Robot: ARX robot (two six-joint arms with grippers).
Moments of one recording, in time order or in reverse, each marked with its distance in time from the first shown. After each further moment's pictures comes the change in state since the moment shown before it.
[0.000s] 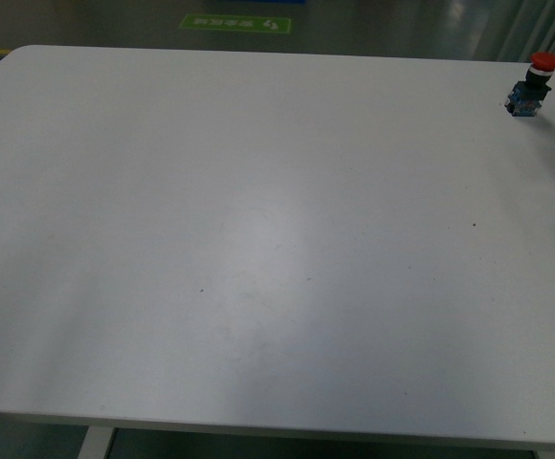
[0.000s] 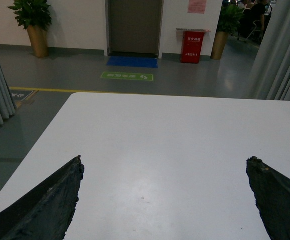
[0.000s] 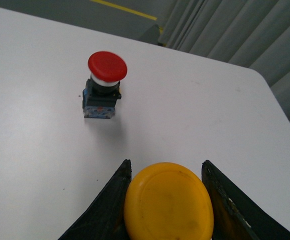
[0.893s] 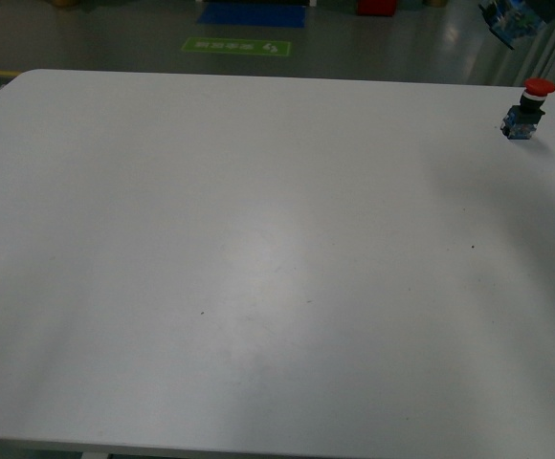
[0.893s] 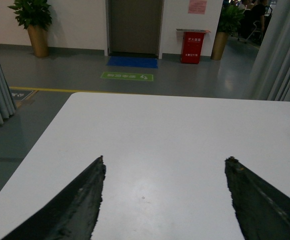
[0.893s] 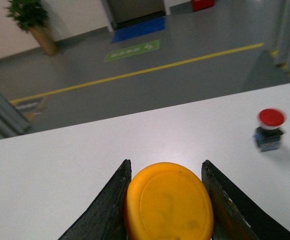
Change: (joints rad) left arm 0.000 0.000 0.000 0.000 0.000 -0.002; right arm 0.243 -0.480 -0.237 -0.050 -0.125 0.602
